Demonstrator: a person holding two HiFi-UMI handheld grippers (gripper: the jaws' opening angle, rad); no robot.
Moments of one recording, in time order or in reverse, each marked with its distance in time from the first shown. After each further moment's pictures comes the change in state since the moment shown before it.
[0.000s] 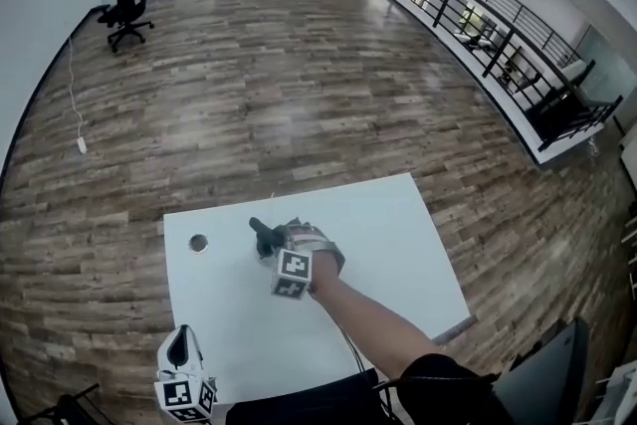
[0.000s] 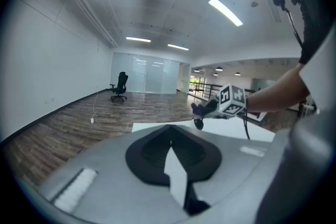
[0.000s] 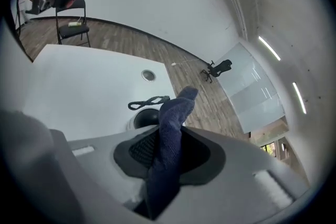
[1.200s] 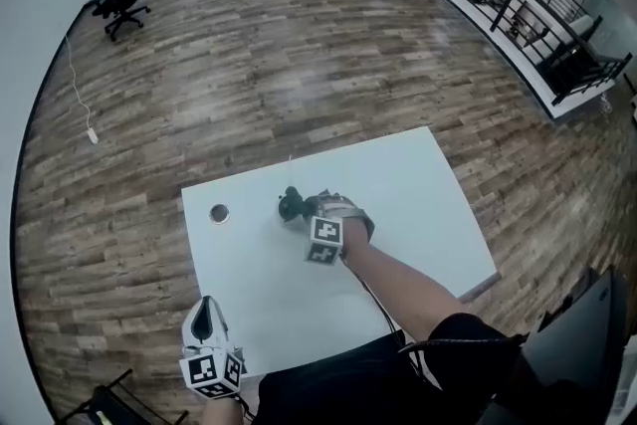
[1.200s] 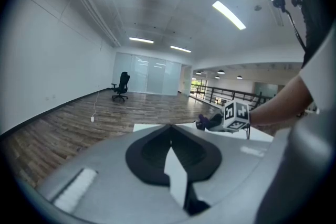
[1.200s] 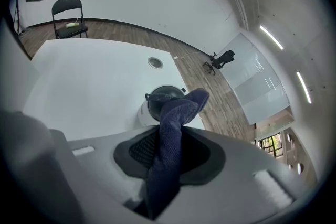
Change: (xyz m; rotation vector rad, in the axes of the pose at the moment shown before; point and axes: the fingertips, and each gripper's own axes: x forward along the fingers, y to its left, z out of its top) left arm -0.004 0.006 0.008 -0.044 -0.027 0.008; right arm 0.014 0.032 -0.035 0.043 0.047 0.043
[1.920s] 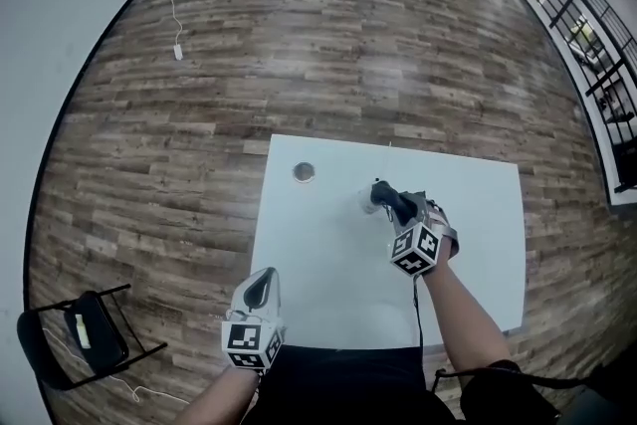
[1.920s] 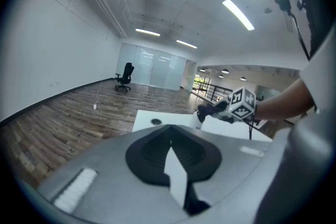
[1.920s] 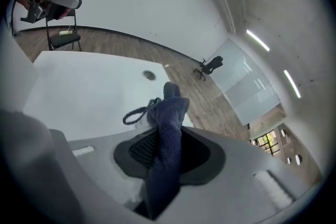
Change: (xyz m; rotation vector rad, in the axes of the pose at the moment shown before) left arm -0.008 -0.018 -0.036 -0.080 0.062 -0.009; right arm -0.049 -0.023 -0.013 0.083 -0.066 -0.107
